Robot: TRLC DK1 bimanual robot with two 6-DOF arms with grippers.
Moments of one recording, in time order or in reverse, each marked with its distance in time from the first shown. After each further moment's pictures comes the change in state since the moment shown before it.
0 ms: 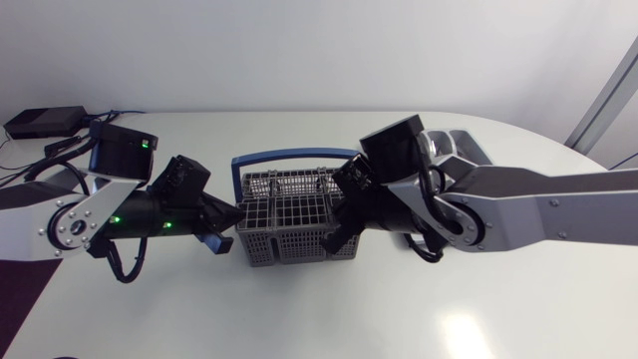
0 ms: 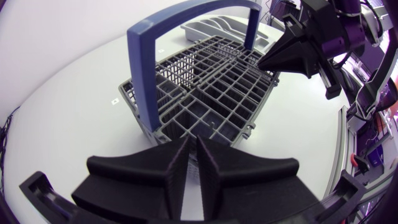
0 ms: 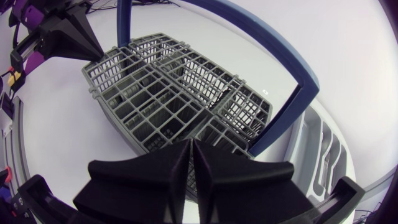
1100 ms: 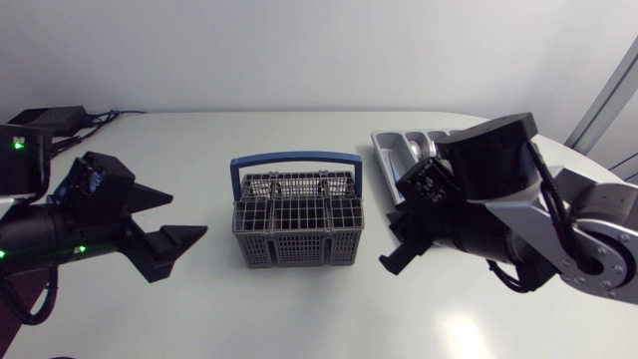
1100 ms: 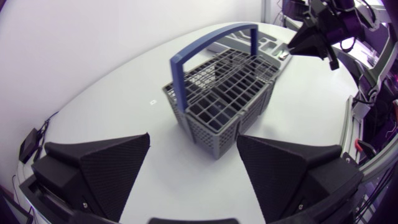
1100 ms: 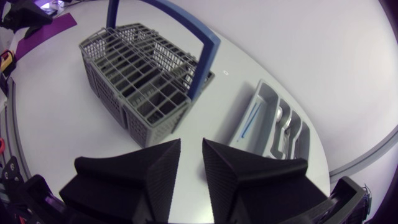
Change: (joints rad) left arm 0.022 -0.478 -0.034 -0.356 -0.140 0.077; right arm -0.030 -0.387 -0.148 -0.242 0.147 -0.051
